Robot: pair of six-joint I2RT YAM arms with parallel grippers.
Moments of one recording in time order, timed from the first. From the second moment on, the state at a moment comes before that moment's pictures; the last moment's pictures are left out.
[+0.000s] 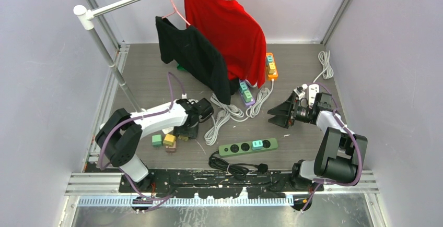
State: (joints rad) left arm -0.81 1.62 0.99 -0.91 -0.40 -0.76; right arm -0.33 1.35 0.61 -0.42 -1.40 0.26
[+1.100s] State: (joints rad) left arm -0.81 0.96 0.71 -0.28 0.04 -0.64; right arm -0.34 1.50 0.98 -1.19 -1.36 -0.57
